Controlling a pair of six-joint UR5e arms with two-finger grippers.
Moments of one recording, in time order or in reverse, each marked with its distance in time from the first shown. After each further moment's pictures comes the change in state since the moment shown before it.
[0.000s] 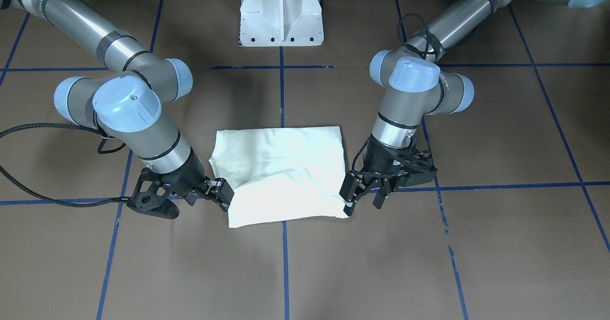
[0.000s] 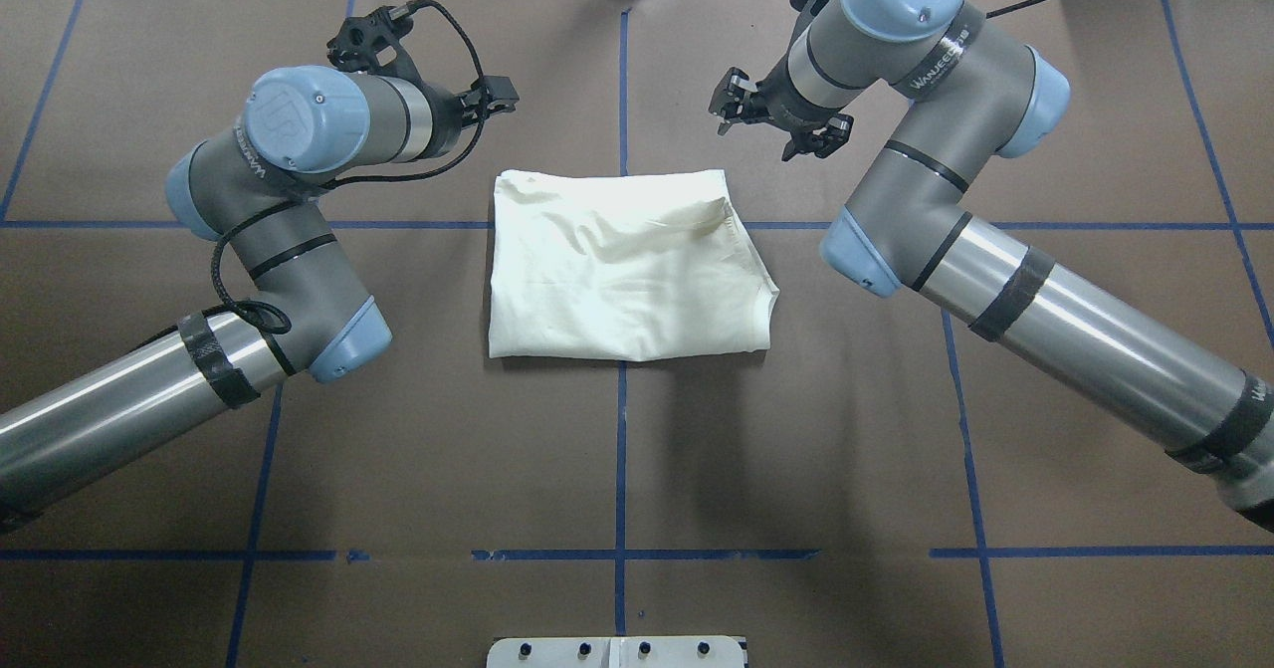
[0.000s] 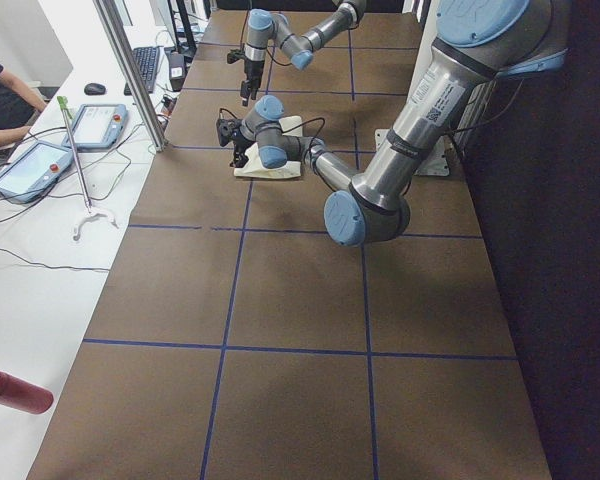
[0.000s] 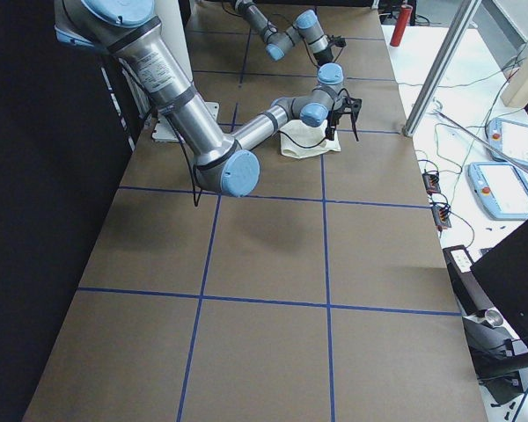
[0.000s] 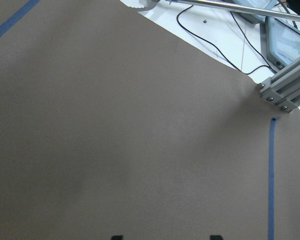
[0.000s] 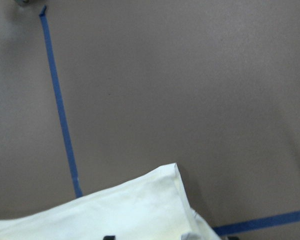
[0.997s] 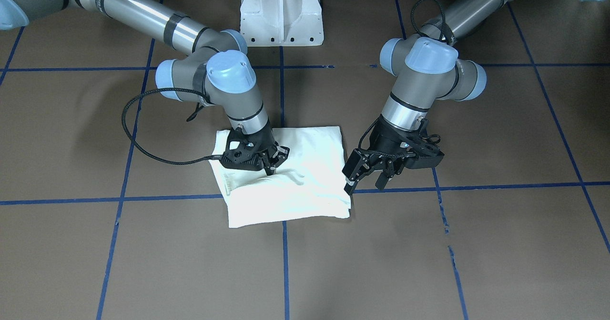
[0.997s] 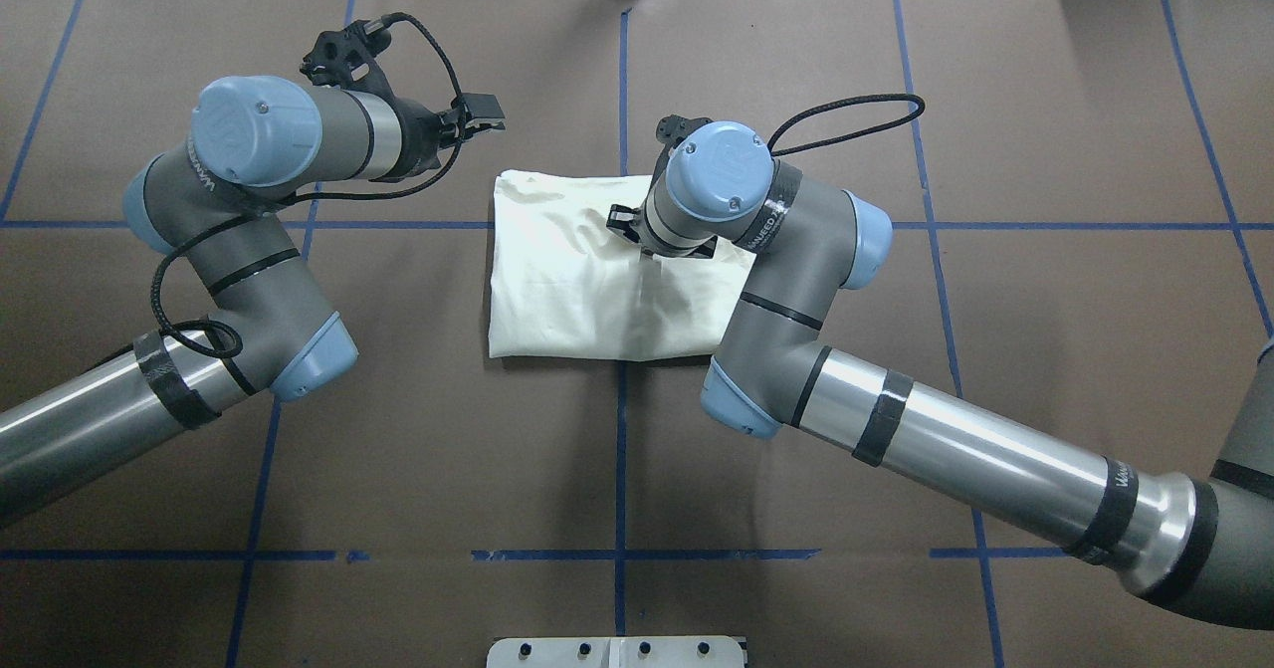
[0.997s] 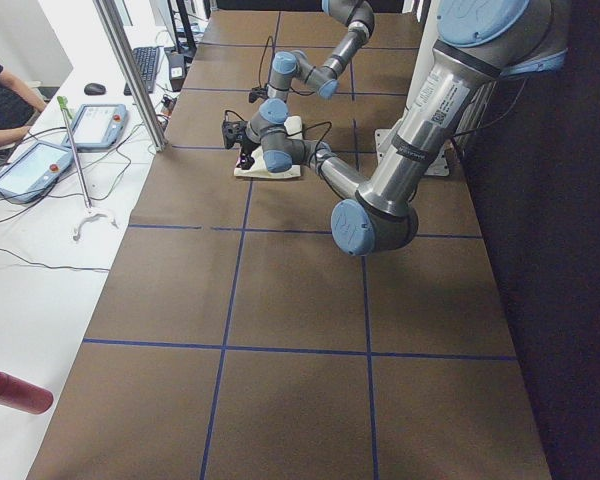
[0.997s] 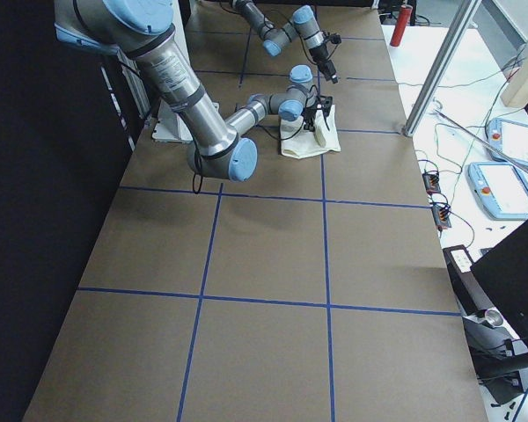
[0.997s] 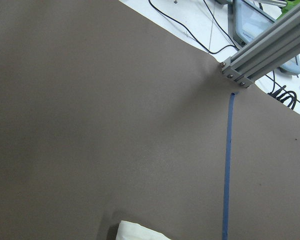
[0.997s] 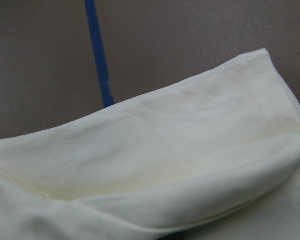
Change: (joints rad) left arm -0.001 0.049 -0.043 -0.011 -0.024 0.001; right arm -0.191 0.129 -0.200 0.044 -0.225 0.040
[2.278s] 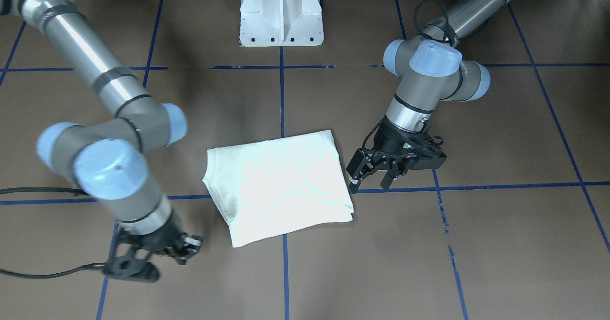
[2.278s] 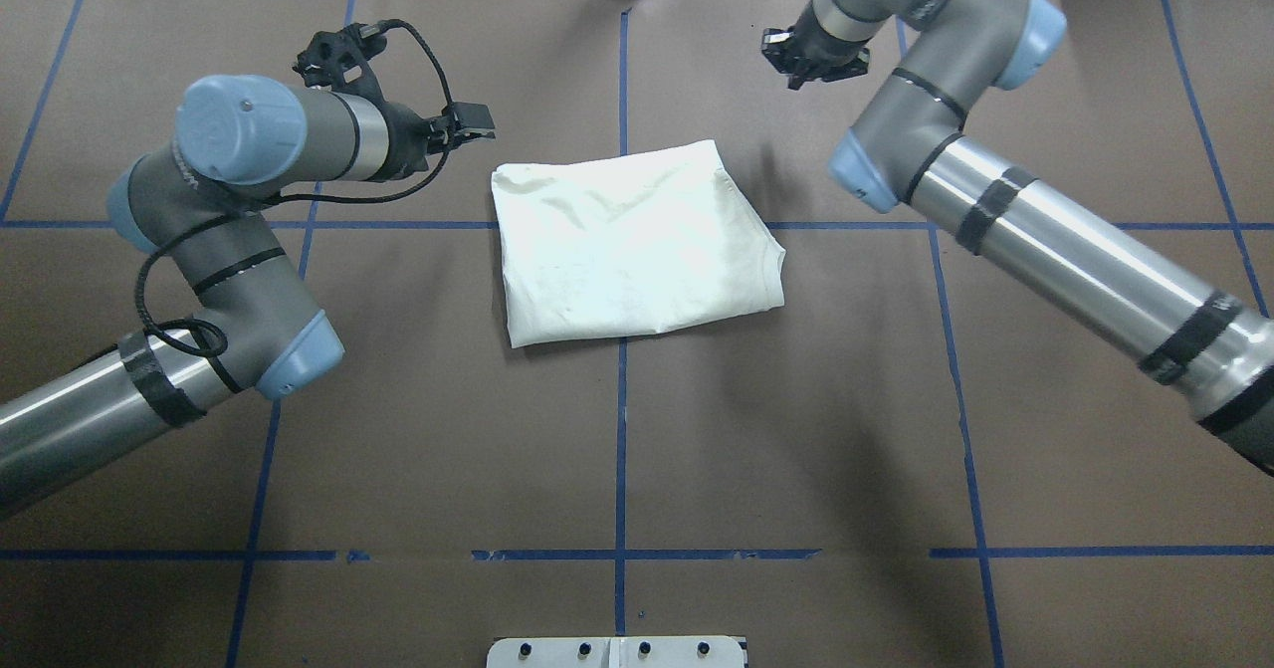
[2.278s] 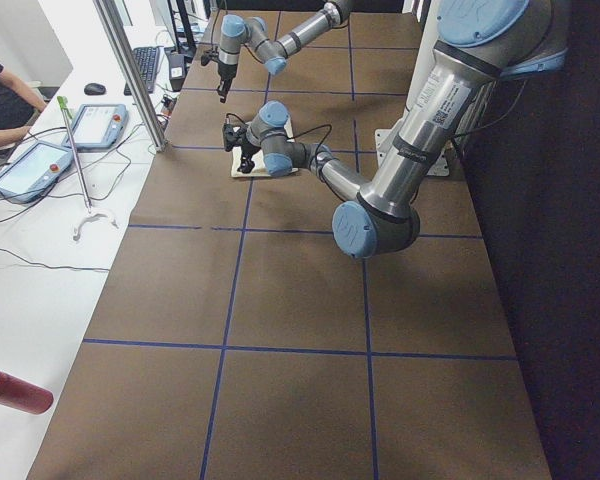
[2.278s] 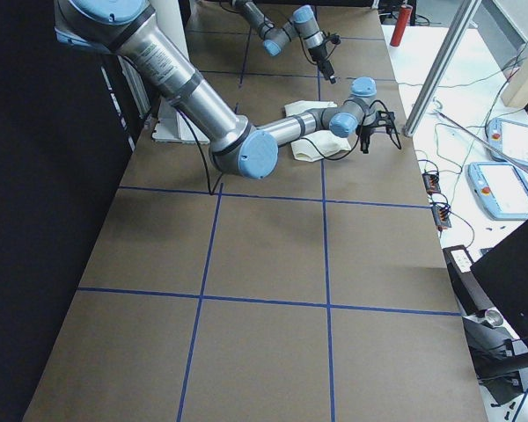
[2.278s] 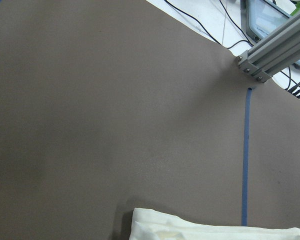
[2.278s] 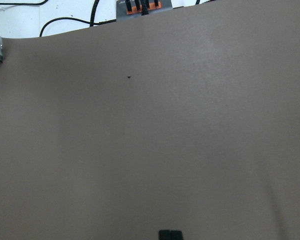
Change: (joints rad) left arm -0.032 0.033 -0.017 0.000 -0.069 0.125; right arm 0.371 -0.014 -0.173 0.038 0.247 -0.388
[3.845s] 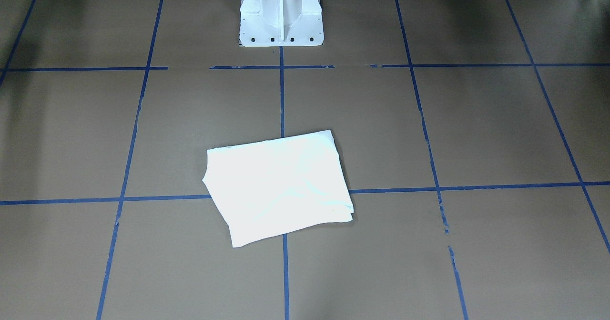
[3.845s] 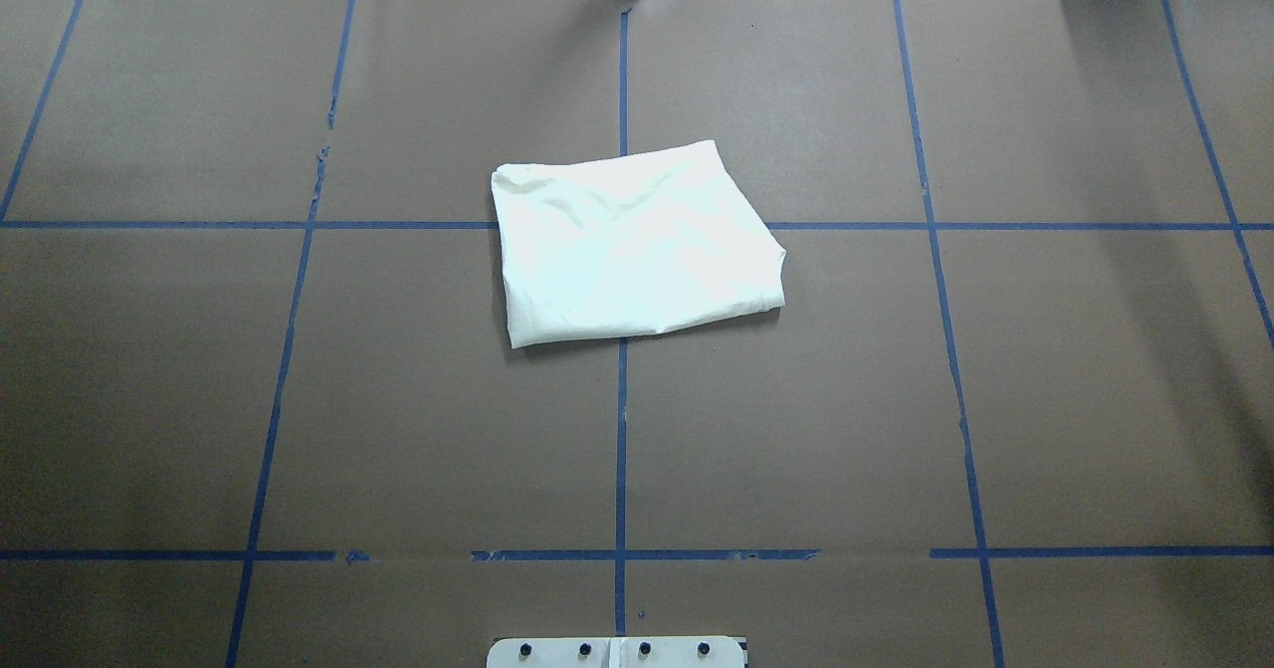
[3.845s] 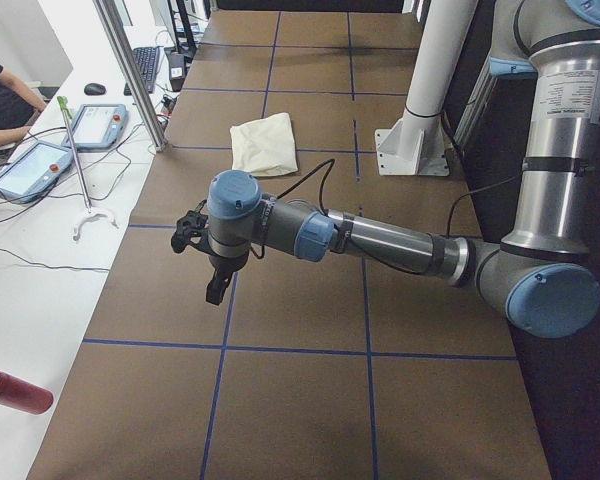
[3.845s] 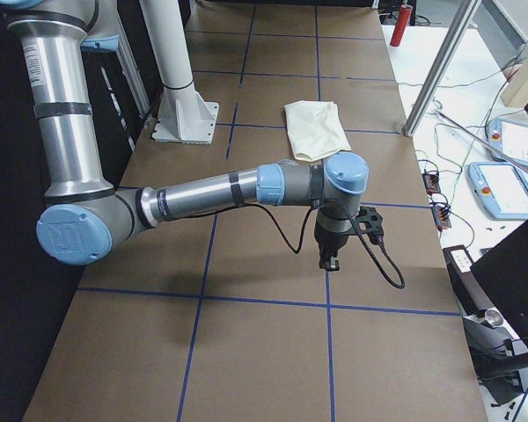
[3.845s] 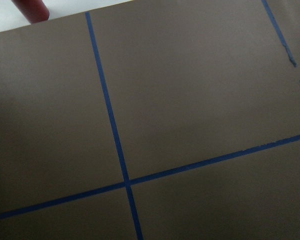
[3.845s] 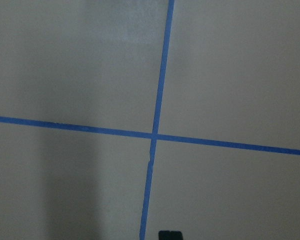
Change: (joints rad) left arm -0.836 0.506 -0.278 0.687 -0.632 1.465; right arm 0.628 -0.694 0.662 -0.762 0.219 -1.184
